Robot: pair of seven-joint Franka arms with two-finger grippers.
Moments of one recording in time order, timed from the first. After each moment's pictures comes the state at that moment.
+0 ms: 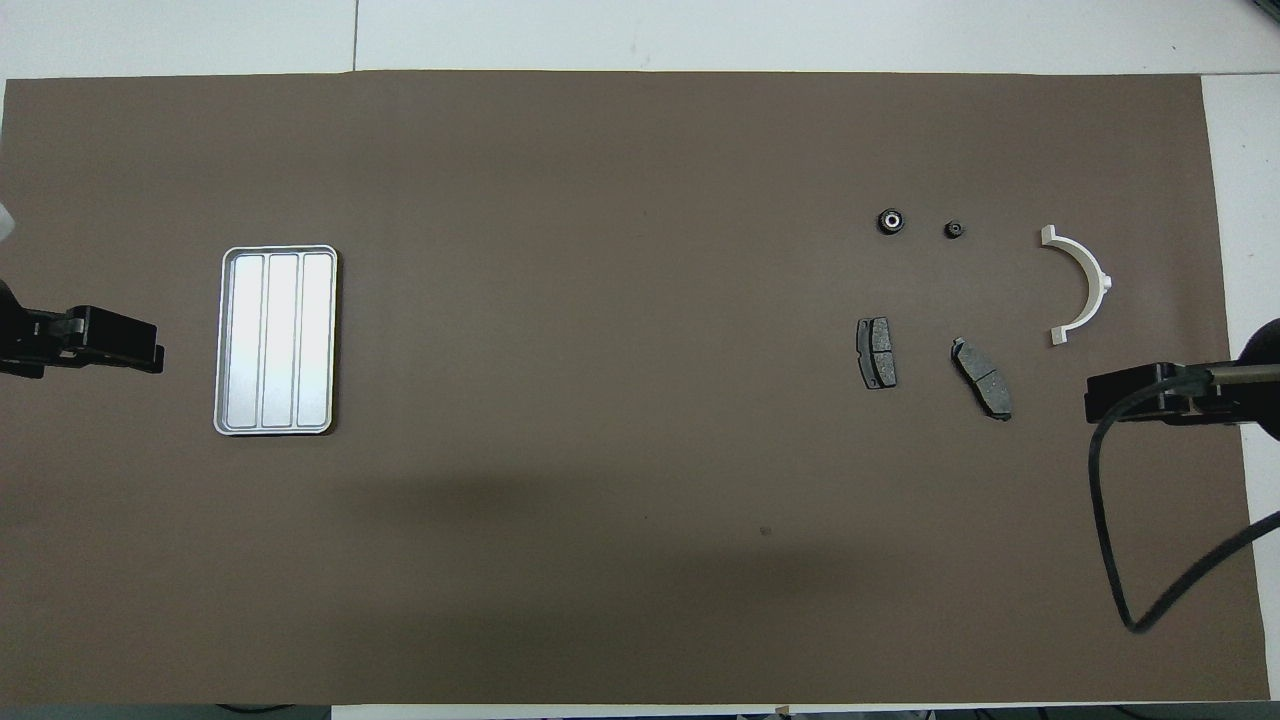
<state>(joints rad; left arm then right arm) -0.05 -0.08 -0.02 -1.66 0.01 1.51 -0.03 0.05 -0.18 0.05 -1.65 -0.02 1.41 0.14</state>
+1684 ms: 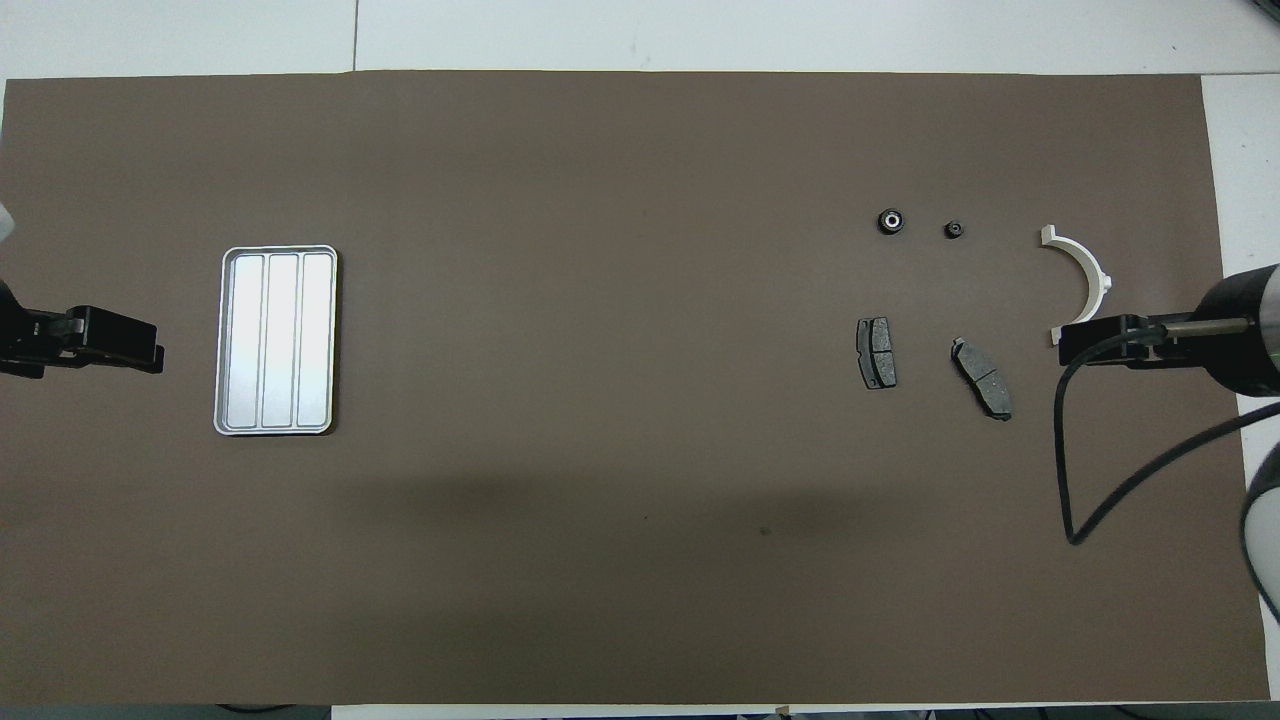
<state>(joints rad) -0.05 -0.08 -0.02 -1.66 0.01 1.51 -0.03 0.03 -0.17 0.04 -1.80 -0.02 1.67 0.11</state>
